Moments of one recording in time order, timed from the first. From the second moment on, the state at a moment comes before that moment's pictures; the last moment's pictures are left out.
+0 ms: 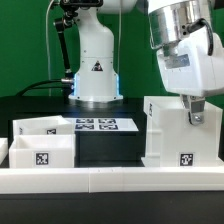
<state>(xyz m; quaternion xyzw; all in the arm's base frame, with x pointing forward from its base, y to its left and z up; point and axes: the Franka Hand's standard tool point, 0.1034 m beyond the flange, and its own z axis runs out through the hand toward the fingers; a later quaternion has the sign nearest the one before) 0.650 0.102 0.099 -0.69 0.71 0.01 0.12</state>
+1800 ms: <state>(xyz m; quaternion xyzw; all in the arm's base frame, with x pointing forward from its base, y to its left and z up) 0.629 0.062 0.152 -0.93 0.34 -0.02 0.12</state>
